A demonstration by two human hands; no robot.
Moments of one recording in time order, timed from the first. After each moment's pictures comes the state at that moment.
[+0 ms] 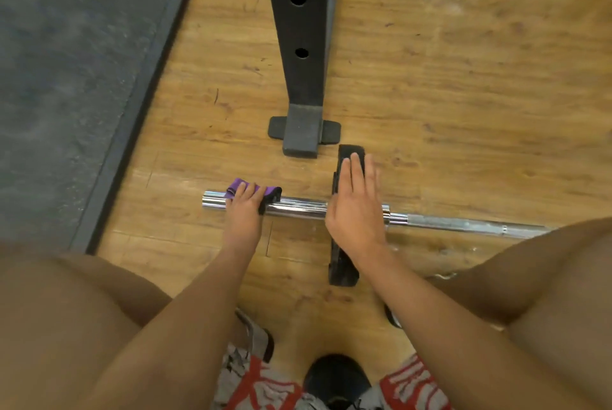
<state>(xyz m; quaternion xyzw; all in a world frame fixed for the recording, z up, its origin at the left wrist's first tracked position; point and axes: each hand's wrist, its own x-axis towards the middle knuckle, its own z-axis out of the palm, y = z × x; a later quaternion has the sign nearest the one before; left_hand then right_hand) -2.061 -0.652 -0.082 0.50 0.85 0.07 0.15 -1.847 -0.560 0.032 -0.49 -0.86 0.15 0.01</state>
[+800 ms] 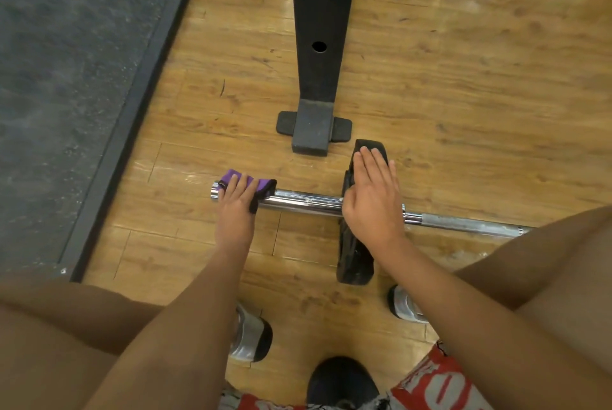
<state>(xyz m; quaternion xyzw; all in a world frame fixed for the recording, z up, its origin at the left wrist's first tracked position) -2.090 -0.670 -0.083 0.47 0.86 0.16 0.13 -1.860 -0.539 0.022 -0.48 -0.87 0.13 0.06</state>
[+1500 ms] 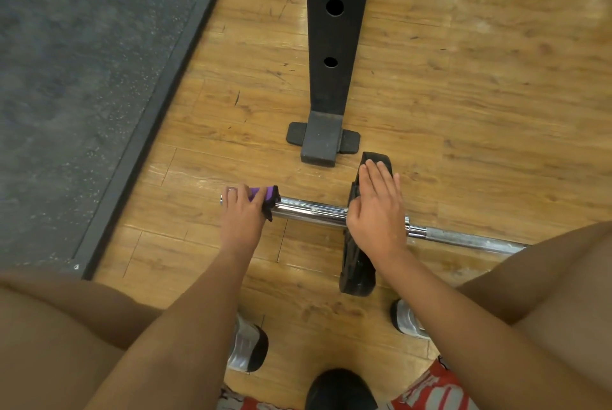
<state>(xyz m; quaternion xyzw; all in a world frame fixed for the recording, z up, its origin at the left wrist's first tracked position) -2.090 -0.668 -0.064 0.52 0.85 0.02 0.02 -1.860 -0.543 0.023 -0.48 -0.86 0.13 0.08</state>
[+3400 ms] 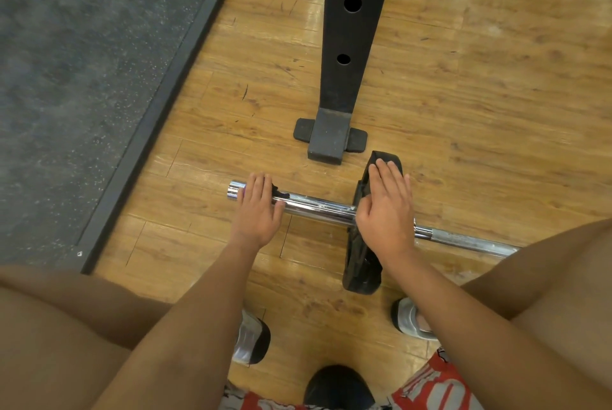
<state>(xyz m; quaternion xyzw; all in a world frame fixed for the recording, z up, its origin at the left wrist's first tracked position) -2.083 -0.668 -0.076 0.49 0.85 0.08 0.19 -1.859 -0.543 0.020 -0.49 -0.86 0.14 0.08</state>
